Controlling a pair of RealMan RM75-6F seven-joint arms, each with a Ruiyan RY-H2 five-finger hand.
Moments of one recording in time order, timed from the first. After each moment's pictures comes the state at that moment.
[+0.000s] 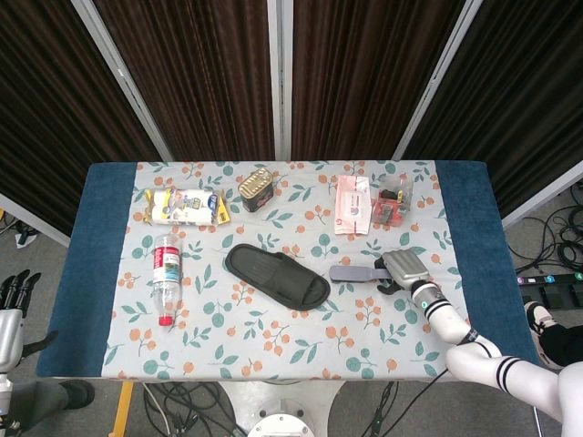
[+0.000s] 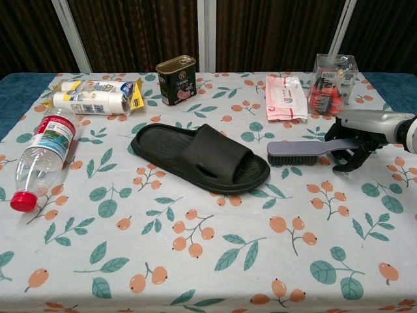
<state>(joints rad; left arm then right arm) 0.00 -1.22 -0.05 -1.46 1.42 1.52 0.04 0.69 -1.53 0.13 -1.17 -1.19 0.63 0.01</state>
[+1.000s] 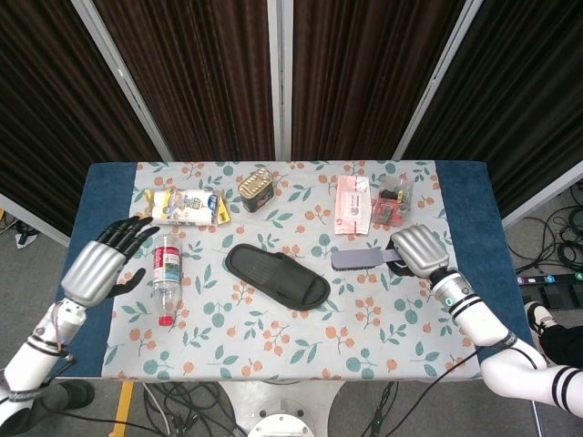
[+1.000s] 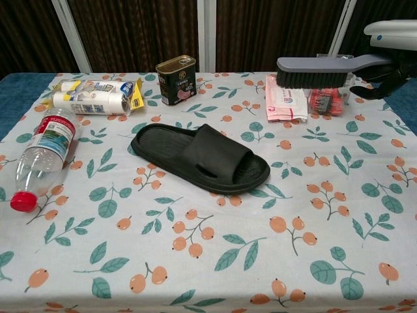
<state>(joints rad) -0.42 -1.16 -0.13 -1.52 1.69 1.25 -0.14 0.68 -1.17 0.17 -1.60 -1.28 0.83 -0.09</state>
